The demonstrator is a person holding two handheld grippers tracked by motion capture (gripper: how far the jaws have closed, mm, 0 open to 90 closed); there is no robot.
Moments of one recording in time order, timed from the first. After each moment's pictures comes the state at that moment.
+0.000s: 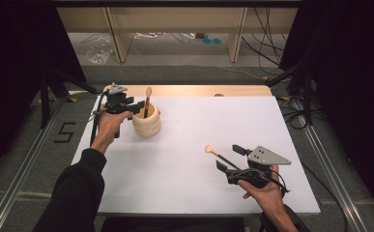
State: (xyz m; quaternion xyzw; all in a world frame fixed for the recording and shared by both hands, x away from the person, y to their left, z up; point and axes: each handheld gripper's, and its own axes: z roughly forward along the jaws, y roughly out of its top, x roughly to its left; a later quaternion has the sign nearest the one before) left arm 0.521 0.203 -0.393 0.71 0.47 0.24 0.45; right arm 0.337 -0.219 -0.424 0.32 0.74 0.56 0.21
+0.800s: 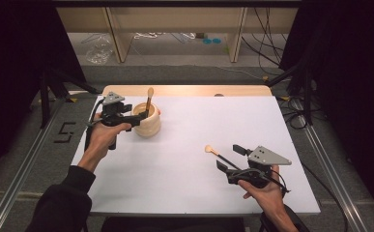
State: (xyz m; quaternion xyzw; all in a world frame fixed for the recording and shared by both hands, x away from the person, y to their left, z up) left arm 0.465 0.198 -0.378 0.73 0.44 0.22 0.48; right arm 0.336 -0.219 -0.424 0.33 0.74 0.55 0.20
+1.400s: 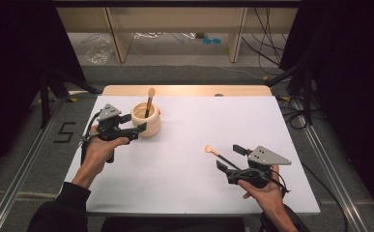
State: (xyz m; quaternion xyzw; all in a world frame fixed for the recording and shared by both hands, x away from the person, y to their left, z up) left arm 0.426 0.199 -0.385 0.73 0.42 0.22 0.50; right arm 0.336 -0.218 -0.424 0.33 0.74 0.56 0.20
